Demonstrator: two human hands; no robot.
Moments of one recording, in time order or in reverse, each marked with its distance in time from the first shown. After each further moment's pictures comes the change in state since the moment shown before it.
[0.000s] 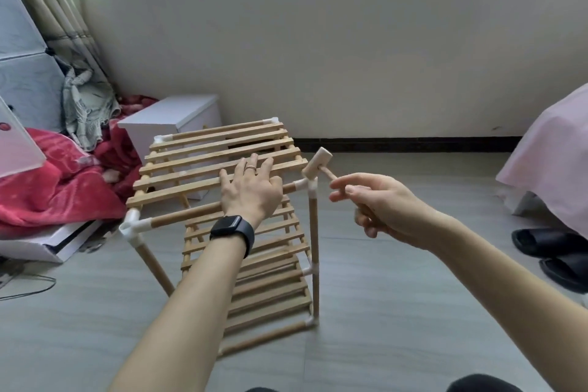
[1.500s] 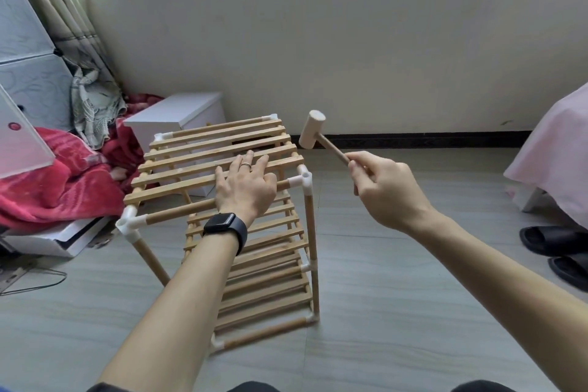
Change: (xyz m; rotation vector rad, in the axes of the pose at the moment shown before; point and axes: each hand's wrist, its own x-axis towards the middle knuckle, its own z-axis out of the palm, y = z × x) left_hand -0.004 0.002 0.000 0.000 0.031 0.002; right_hand 0.007 0.000 -0.007 -0.709 0.417 -0.337
